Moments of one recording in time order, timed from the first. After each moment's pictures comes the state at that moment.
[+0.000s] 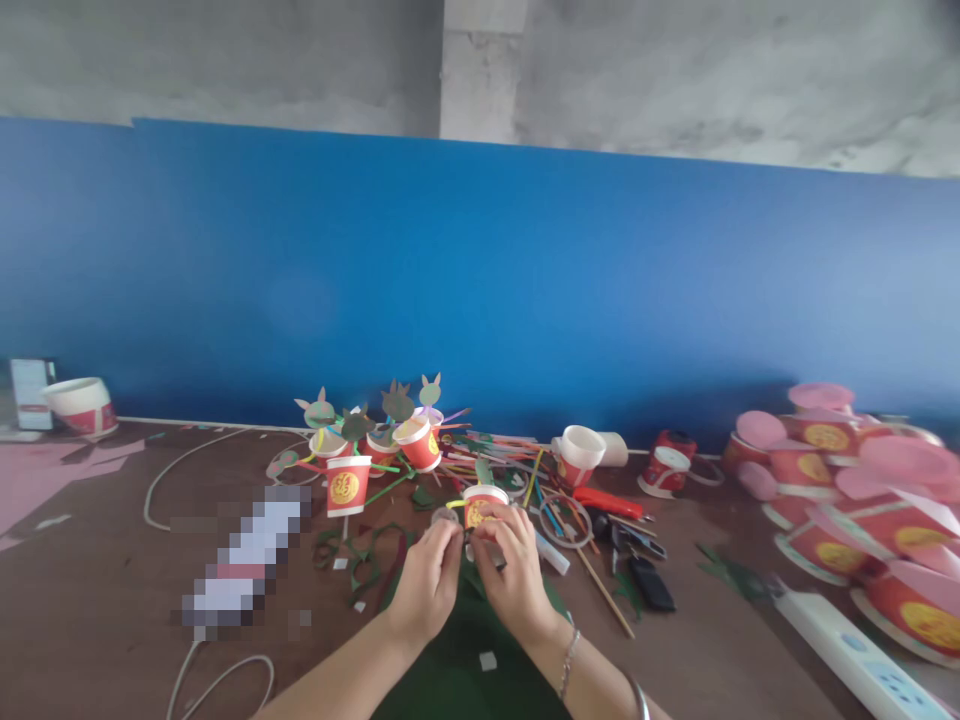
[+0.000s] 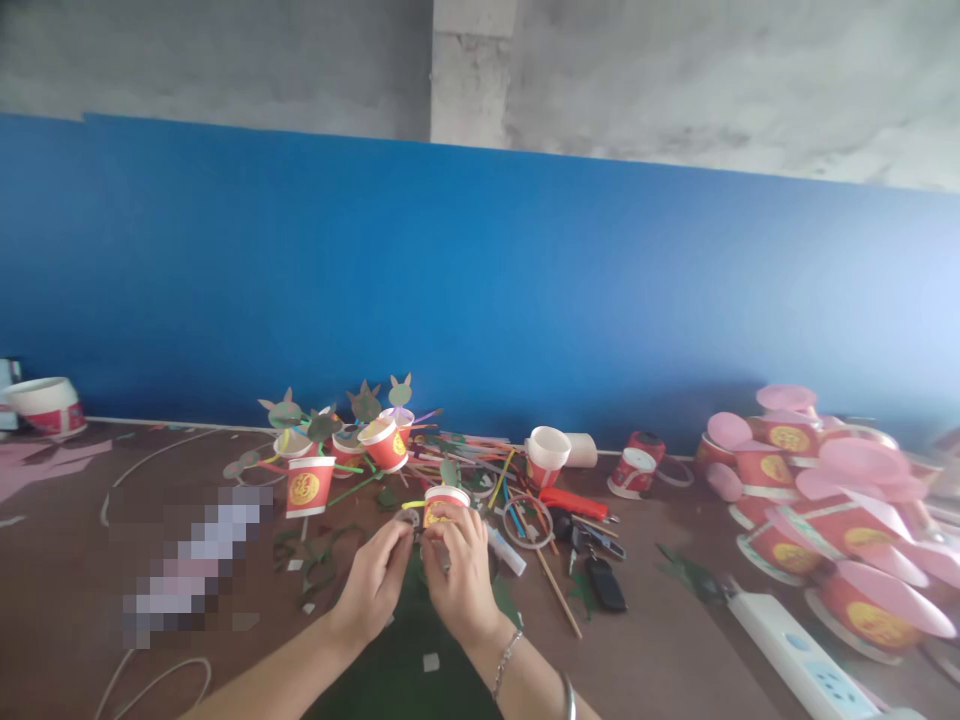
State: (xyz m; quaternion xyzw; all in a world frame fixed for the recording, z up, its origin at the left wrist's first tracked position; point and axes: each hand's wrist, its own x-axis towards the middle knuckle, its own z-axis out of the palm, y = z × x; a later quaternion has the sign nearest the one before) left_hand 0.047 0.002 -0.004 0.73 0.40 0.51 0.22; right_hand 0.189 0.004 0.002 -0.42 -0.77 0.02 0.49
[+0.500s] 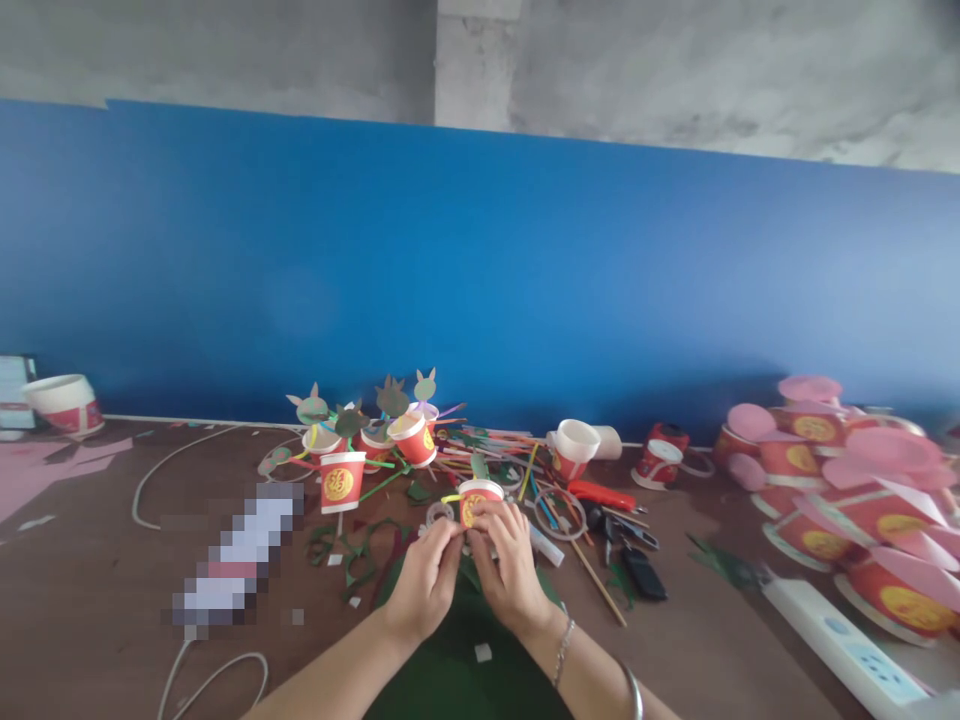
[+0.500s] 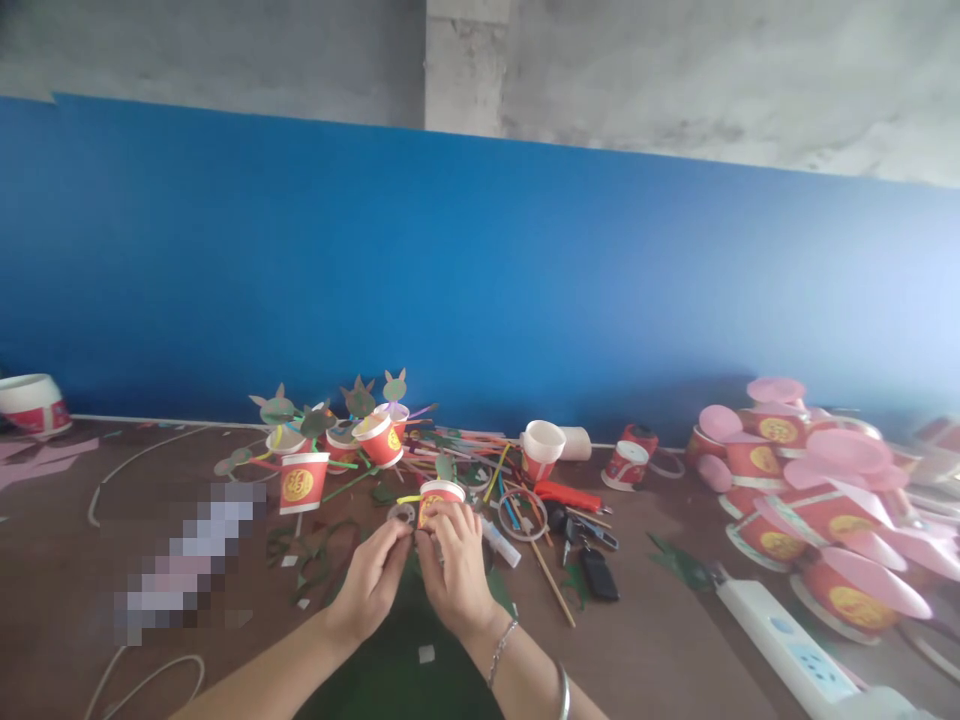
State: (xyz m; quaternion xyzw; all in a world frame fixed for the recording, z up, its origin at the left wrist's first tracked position) left_hand 0.047 -0.002 0.000 0.74 0.34 0.51 0.27; right_hand 0.190 0.001 0.003 -0.41 -0.78 0.00 0.47
